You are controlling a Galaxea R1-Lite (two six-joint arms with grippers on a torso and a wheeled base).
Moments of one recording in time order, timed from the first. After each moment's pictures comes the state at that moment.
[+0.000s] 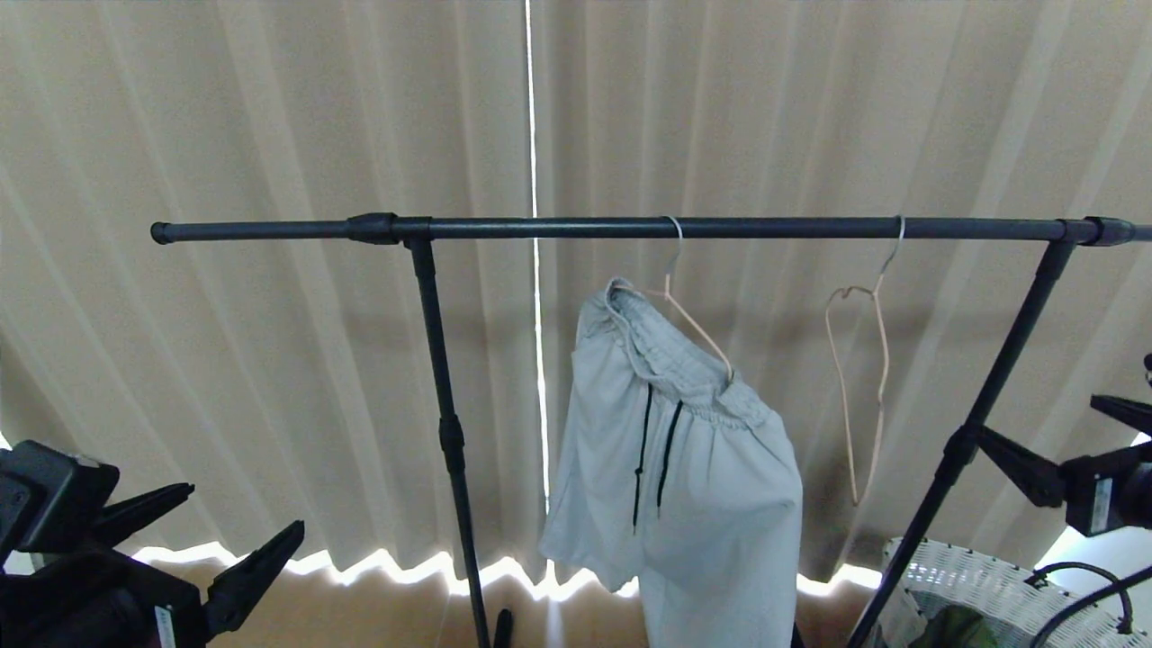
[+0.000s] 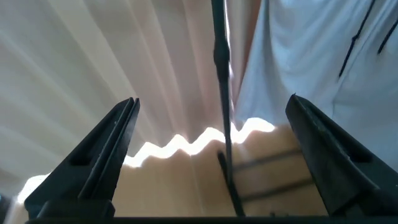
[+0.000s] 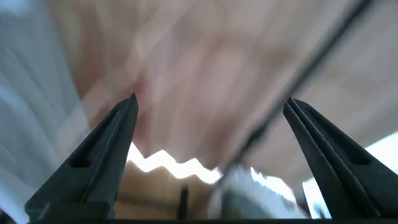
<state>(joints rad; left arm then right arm) -0.25 1.07 -0.15 -0.62 0.07 0.15 0.01 1.16 -0.33 -0.56 -0.06 -0.21</state>
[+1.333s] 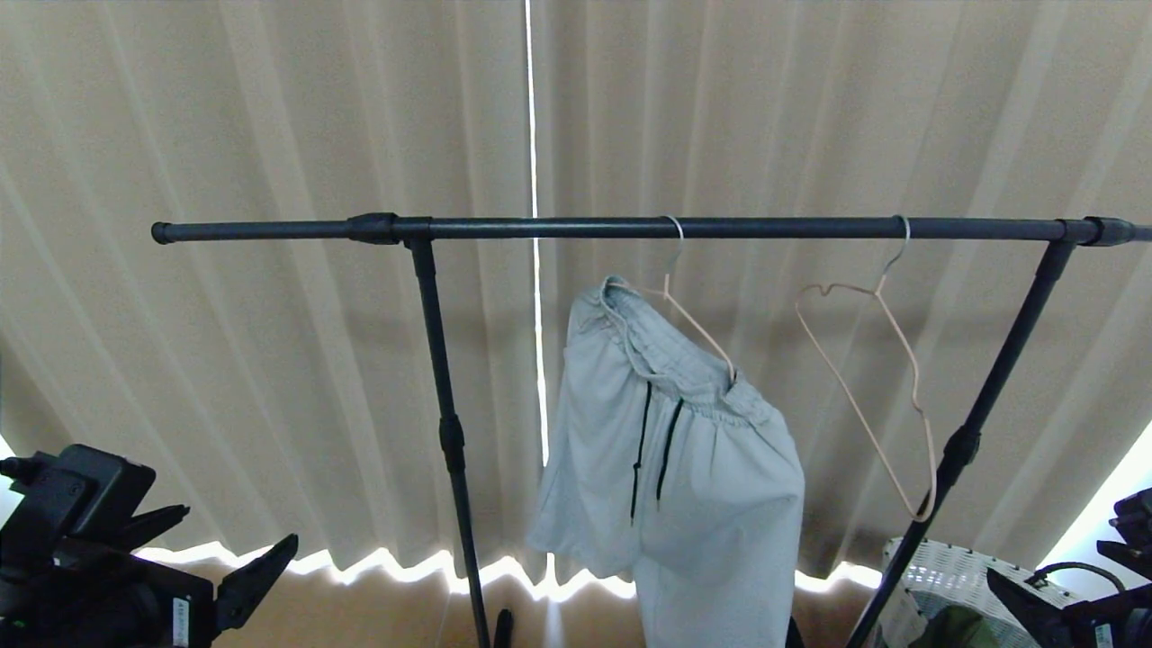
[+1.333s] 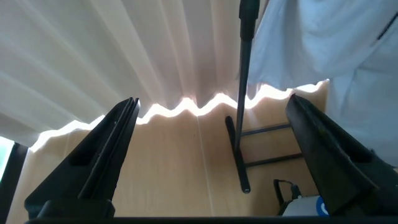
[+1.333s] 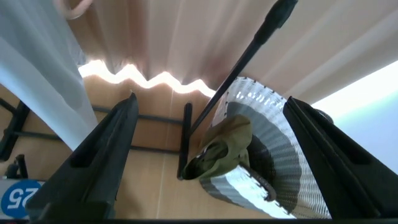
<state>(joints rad) -0.17 1.15 -0.15 -0.58 0.07 0.16 -0.05 1.13 -0.07 -0.53 -0.06 -0.21</state>
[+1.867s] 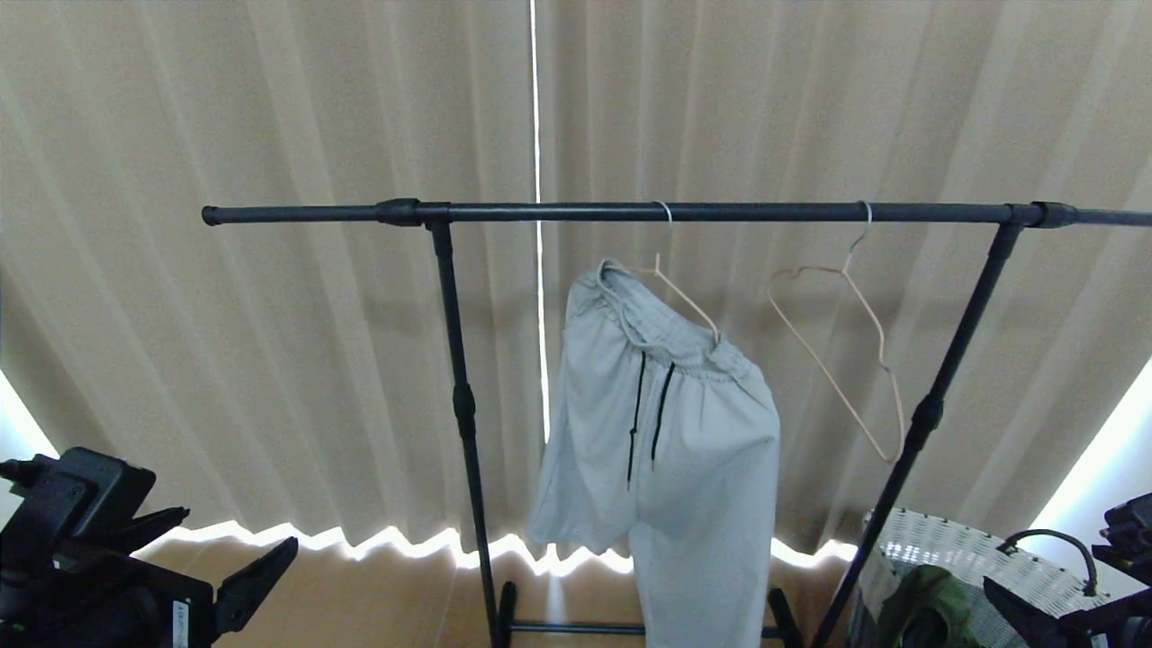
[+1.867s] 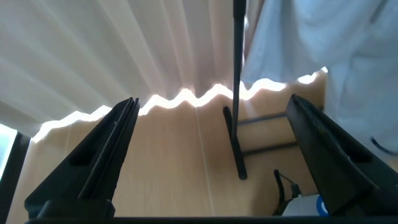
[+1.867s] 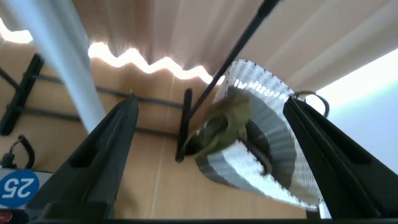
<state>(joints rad) -0.17 1.15 -0.15 -0.58 0.07 0.16 -0.04 1.13 -0.06 -0.53 -0.06 -0.24</state>
